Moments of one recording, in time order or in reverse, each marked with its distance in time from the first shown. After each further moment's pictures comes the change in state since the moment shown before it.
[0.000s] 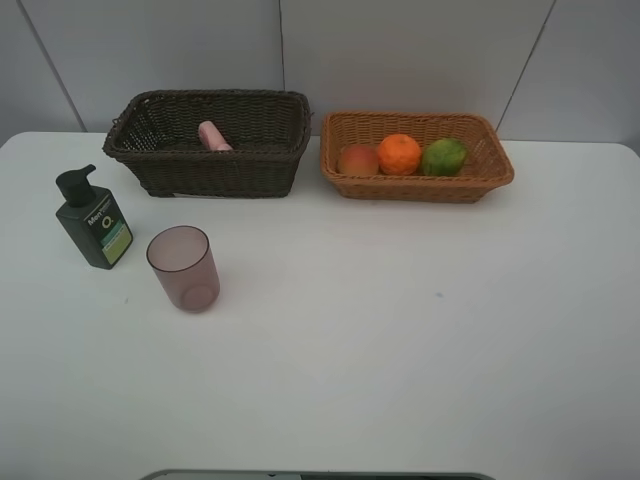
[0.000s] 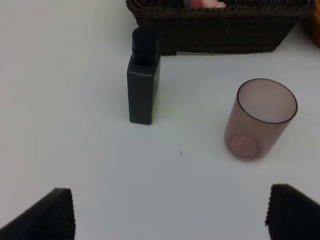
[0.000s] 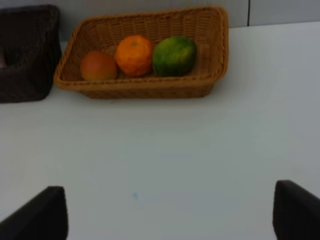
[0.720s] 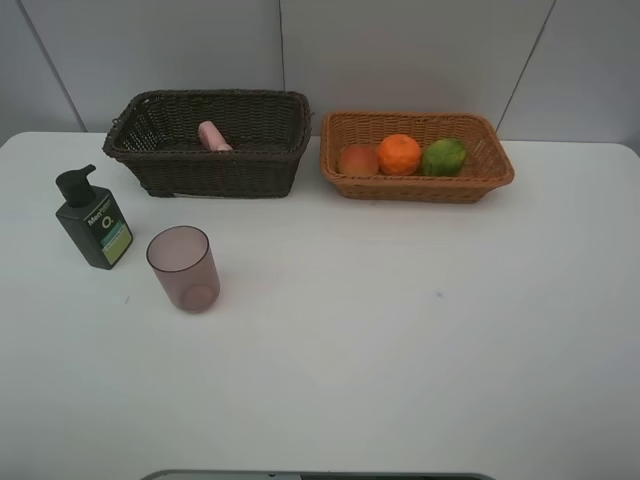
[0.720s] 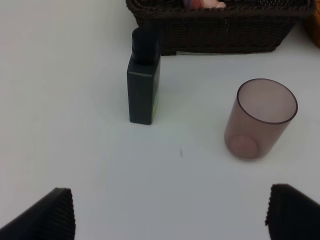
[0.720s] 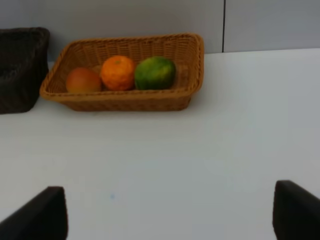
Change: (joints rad) left arm 0.000 0.000 0.000 0.000 0.000 0.000; right arm 0.000 -0.209 0.013 -0.064 0.116 0.000
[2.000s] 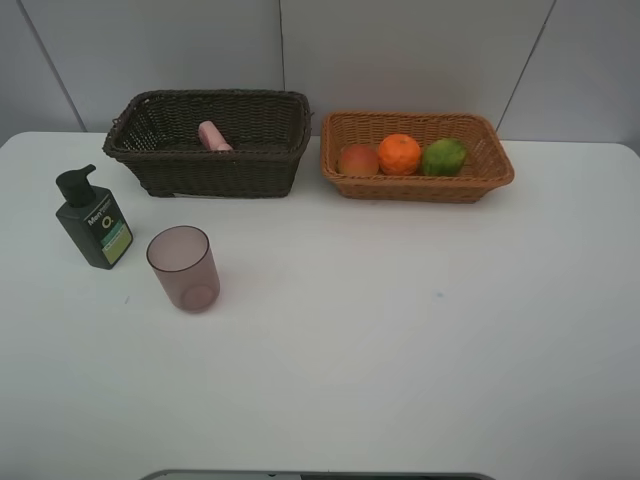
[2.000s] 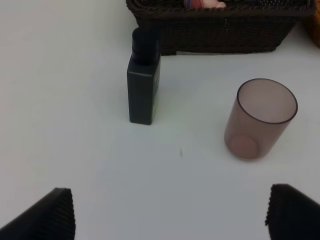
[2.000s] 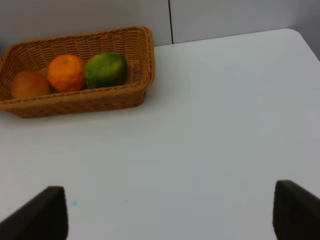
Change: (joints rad) left arm 0.000 0.000 0.000 0.000 0.000 0.000; right arm -0.165 -0.018 0.032 0.000 0.008 -0.007
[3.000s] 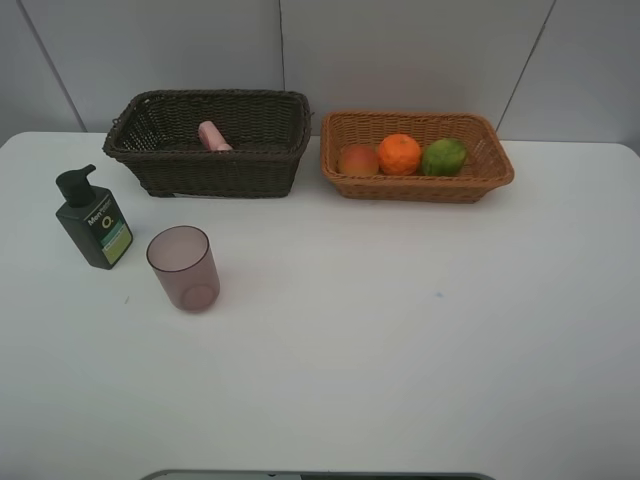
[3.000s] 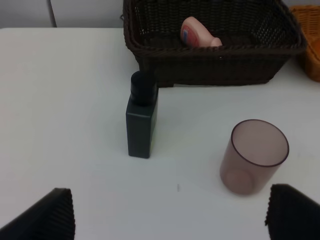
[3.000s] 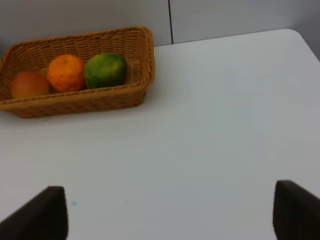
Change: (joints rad) left arm 0.000 0.213 -0.108 -0.001 -0.110 0.003; right arm 0.000 0.000 0.000 0.000 0.000 0.000
